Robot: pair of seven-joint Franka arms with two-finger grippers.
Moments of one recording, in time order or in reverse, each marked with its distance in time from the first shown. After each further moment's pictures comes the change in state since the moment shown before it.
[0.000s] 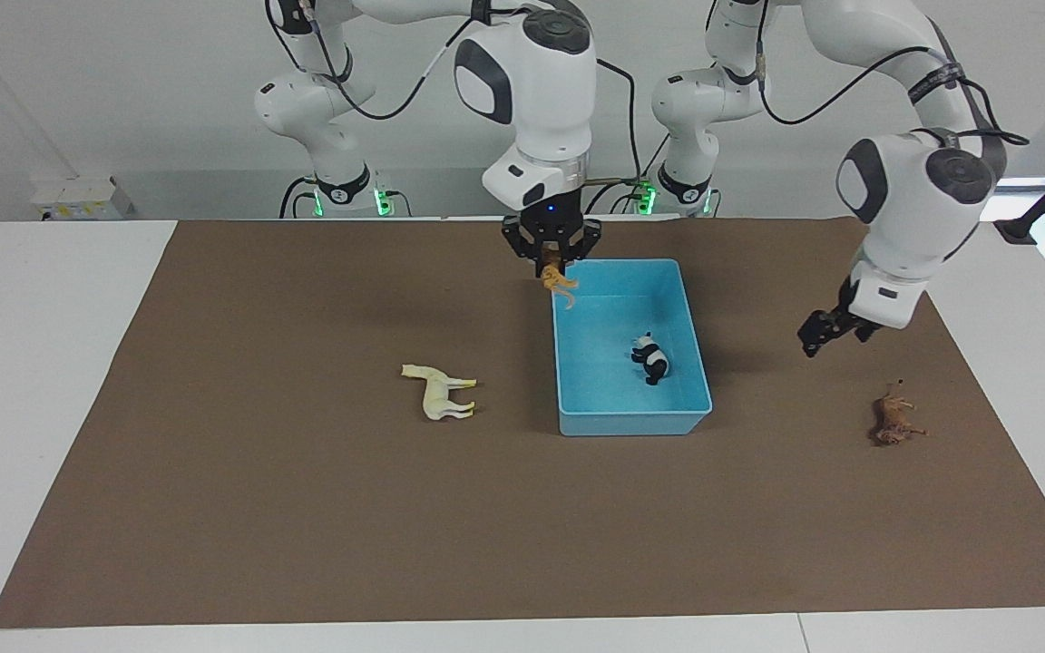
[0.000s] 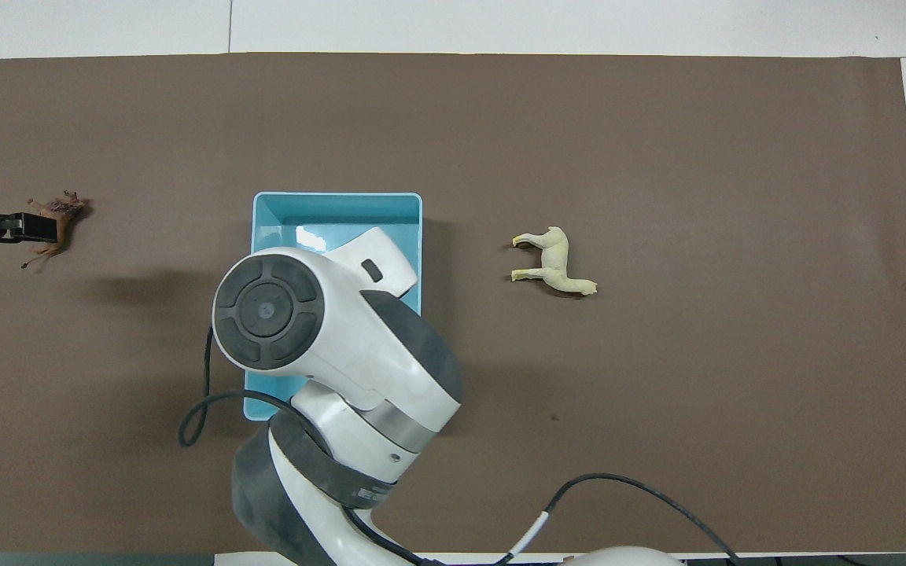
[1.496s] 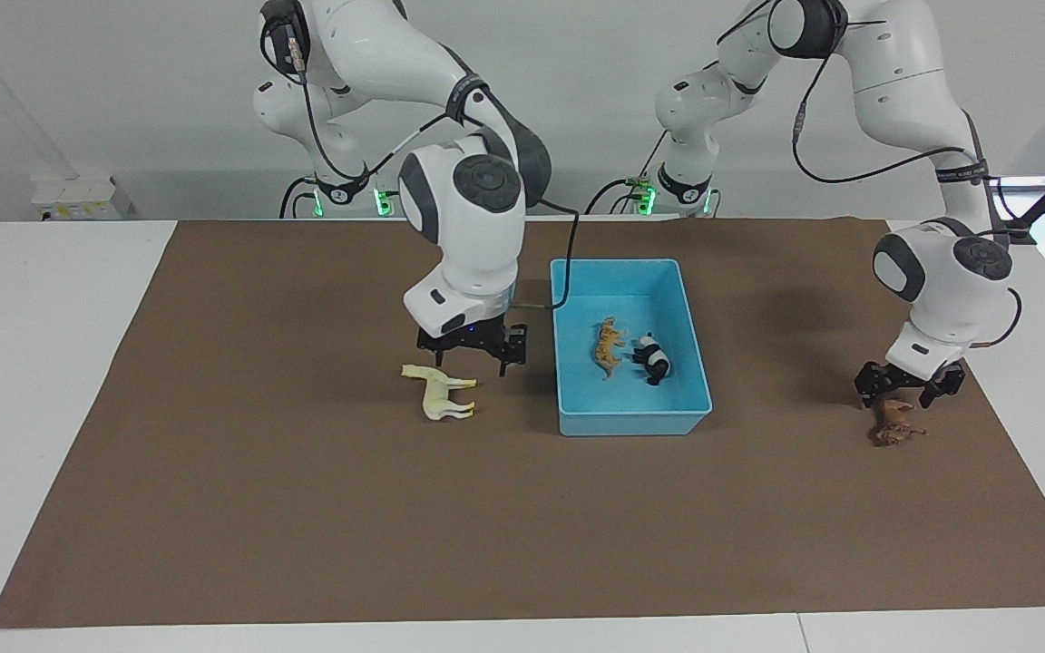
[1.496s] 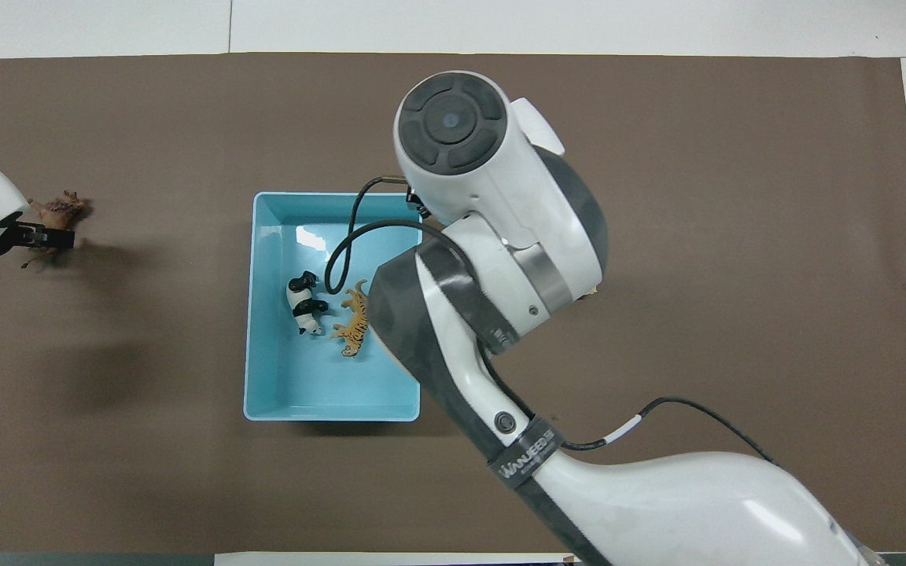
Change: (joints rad) left arm 0.068 0.207 -0.004 -0.050 0.059 0.301 0.138; right arm -0.249 -0.061 -0.161 -0.158 -0.009 -0.001 -0.401
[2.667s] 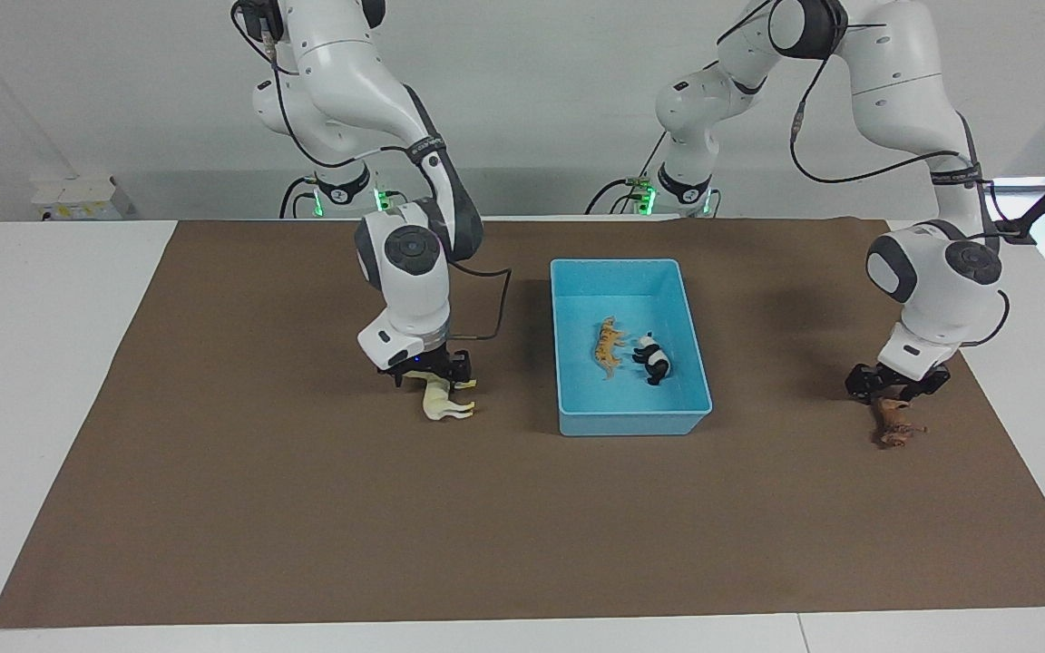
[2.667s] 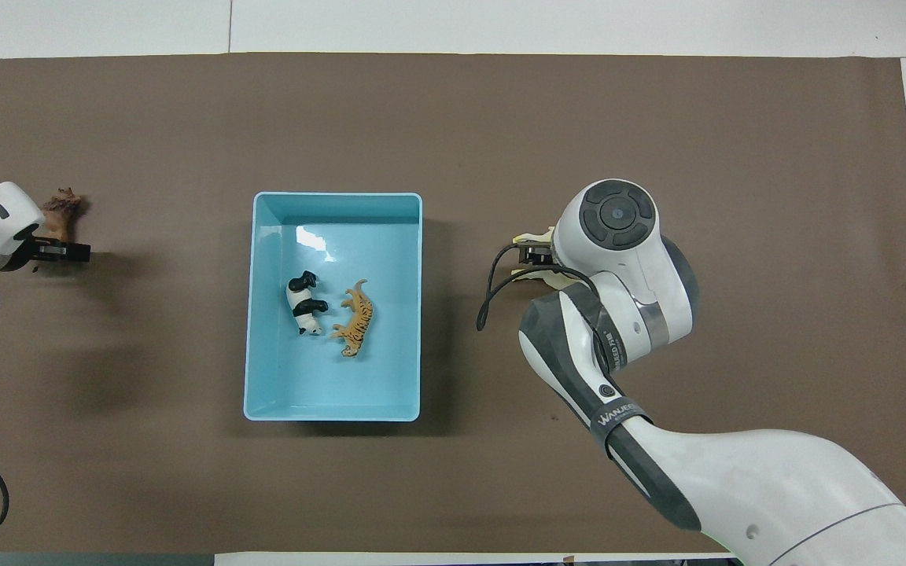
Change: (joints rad) left arm 0.001 -0.003 0.008 -0.013 0.003 0.005 -0.046; right arm -0.047 -0.124 0.010 -0.531 0.002 0.424 -0.059
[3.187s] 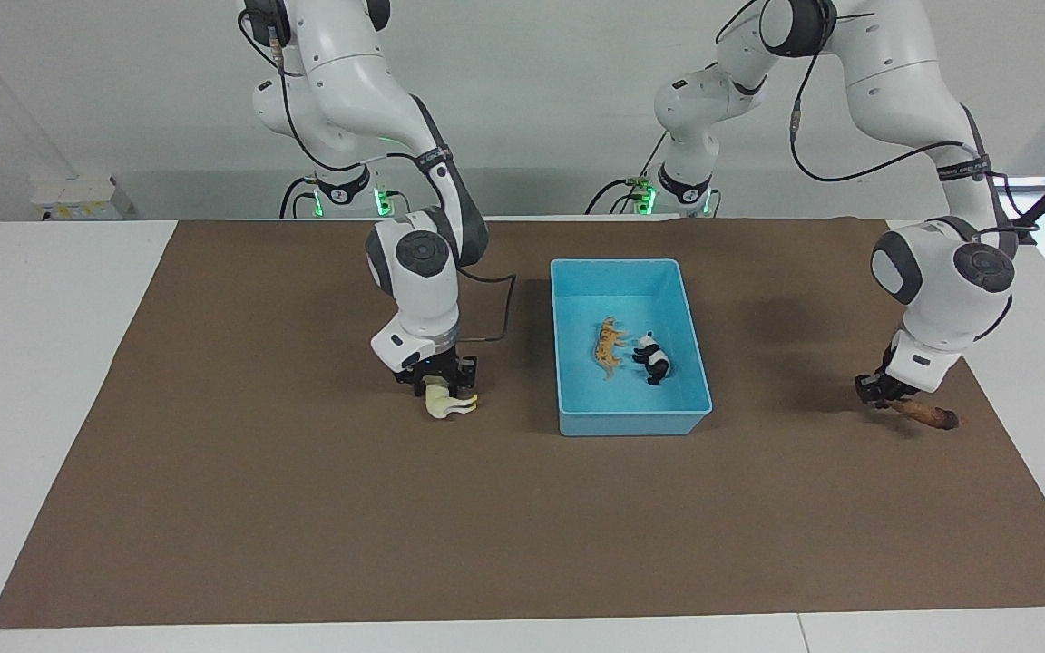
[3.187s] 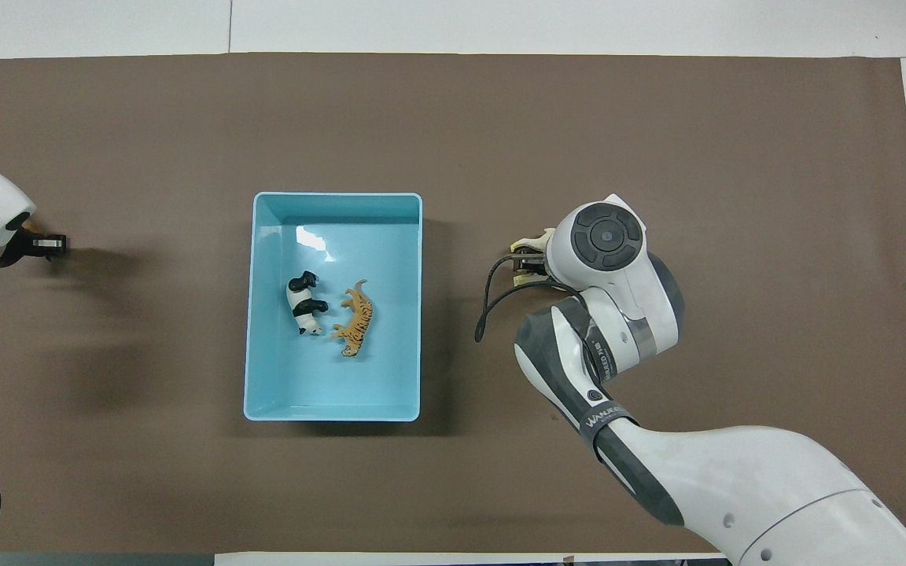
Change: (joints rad) left arm -0.108 -0.004 -0.015 0.179 -0.011 -0.280 -0.297; right arm 0.026 0.016 0.003 -0.030 0.002 0.075 -0.004
